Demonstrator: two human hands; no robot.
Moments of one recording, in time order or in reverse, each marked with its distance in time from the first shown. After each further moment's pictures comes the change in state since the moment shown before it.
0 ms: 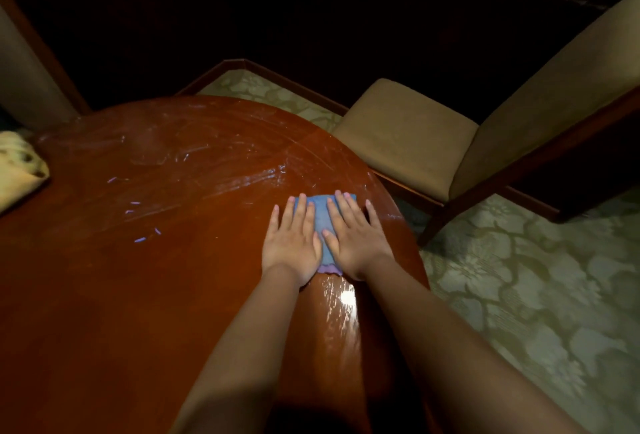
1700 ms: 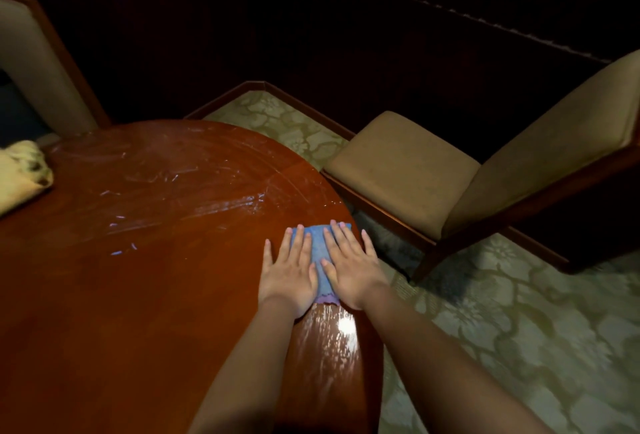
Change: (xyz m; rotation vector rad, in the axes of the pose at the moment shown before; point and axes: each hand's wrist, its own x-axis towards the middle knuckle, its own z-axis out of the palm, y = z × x) left_hand 0.009 0.061 -0.019 -0.162 -0.109 -0.110; right_hand 0.001 0.070 -0.001 0.028 0.031 -0.147
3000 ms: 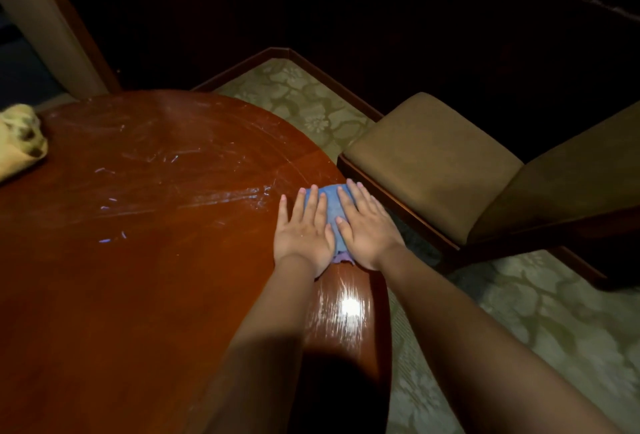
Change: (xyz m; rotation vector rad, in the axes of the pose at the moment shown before) left_hand 0.080 0.008 -0.022 0.097 0.035 -0.093; right_hand 0.088 0.043 -0.015 0.092 -0.038 -0.059
